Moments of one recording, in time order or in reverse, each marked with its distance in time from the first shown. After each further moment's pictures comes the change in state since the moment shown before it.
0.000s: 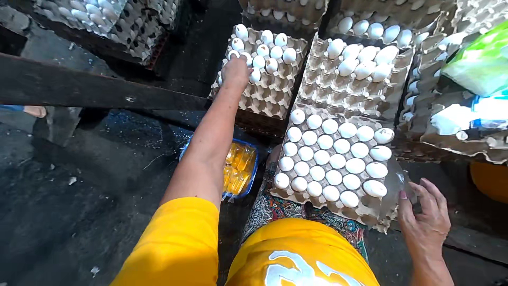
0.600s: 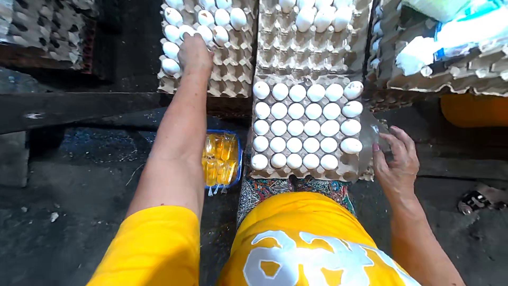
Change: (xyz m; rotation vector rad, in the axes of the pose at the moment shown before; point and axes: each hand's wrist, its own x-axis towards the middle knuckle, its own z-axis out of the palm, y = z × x) left_hand 0.009 0.028 0.029 0.110 -0.024 -0.044; right_hand -0.008 0.000 0.003 0.040 -0.009 0.075
